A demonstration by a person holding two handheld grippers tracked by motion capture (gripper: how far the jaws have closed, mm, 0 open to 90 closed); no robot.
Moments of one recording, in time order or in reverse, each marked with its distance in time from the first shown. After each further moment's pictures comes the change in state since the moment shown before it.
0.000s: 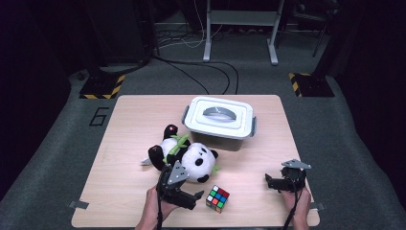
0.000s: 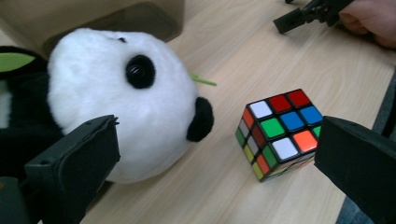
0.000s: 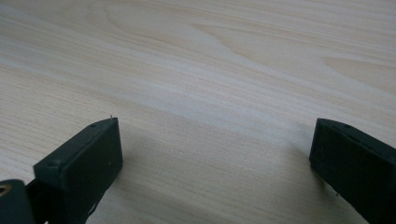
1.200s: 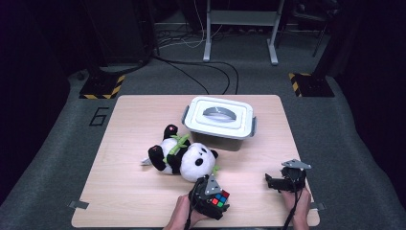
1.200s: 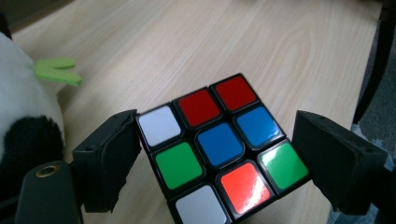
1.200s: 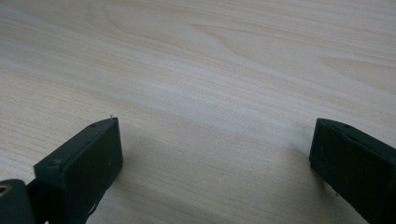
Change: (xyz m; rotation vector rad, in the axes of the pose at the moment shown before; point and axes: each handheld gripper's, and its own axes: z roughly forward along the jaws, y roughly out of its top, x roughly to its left) left arm -0.048 -0.009 0.081 0.122 -0.134 0.078; right arm 0.000 0.000 0.000 -0.001 -0.001 0.001
